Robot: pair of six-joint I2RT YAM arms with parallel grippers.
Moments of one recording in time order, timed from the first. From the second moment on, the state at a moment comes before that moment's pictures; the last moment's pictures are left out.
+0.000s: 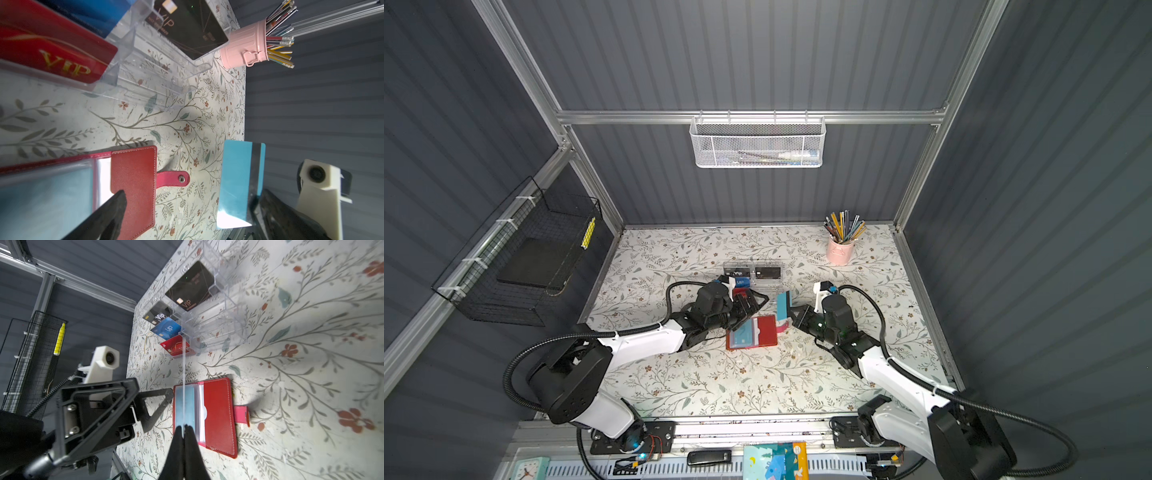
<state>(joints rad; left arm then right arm) -0.76 1.59 0.77 0.30 0.20 -1.18 0.49 1.05 0.45 0.14 -0.23 0.93</state>
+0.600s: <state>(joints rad) -0.94 1.80 0.80 0.75 0.09 -1.58 0.51 0.99 0.49 0.01 0.06 1.05</state>
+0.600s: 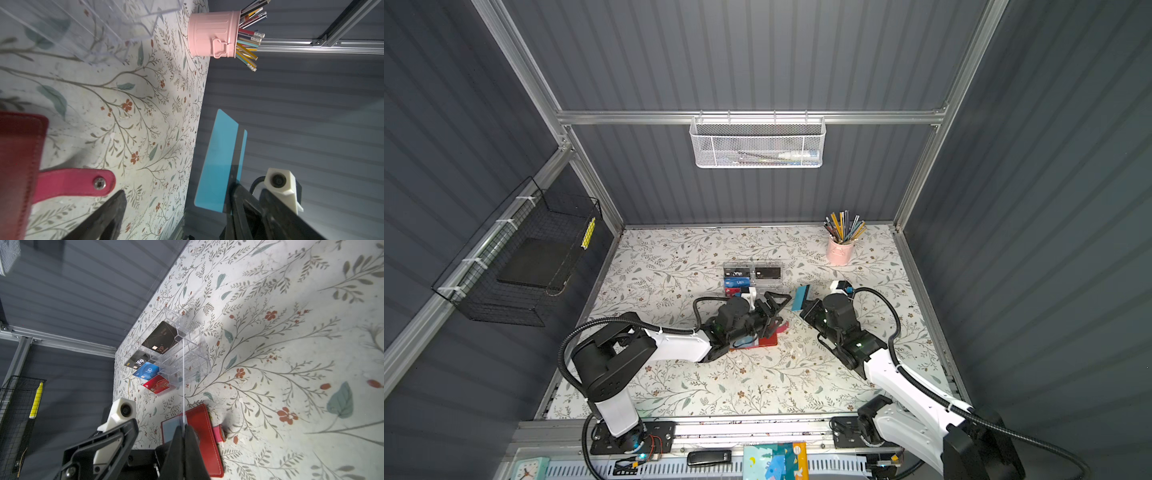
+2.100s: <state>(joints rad) -0.99 1.96 0.89 0.94 -0.03 -1.71 0.52 1.02 0.41 0.20 0.10 1.10</state>
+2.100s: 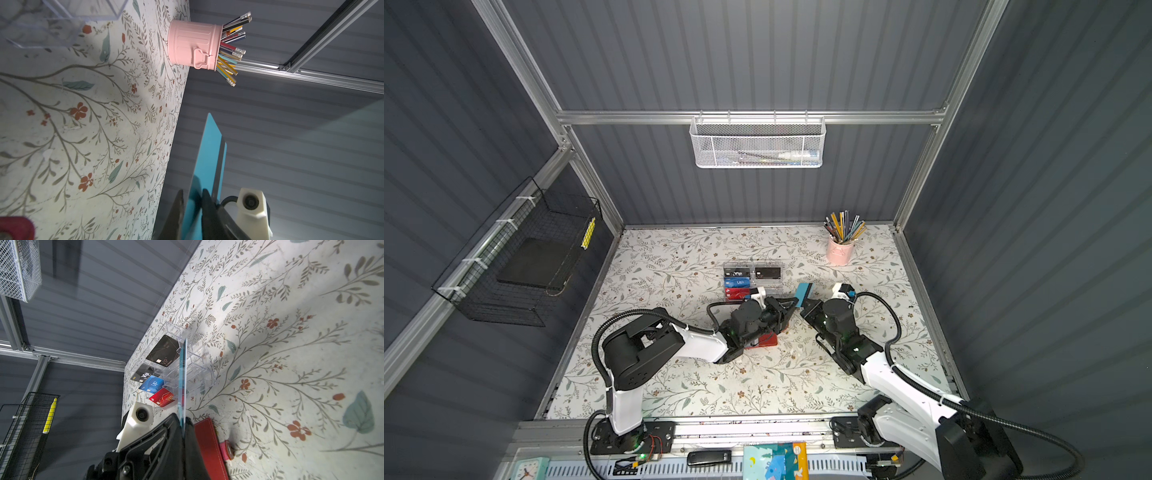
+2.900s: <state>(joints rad) -0.89 1.93 0.93 0.74 0.14 -1.62 0.45 0.87 0.47 0.00 0.07 0.99</state>
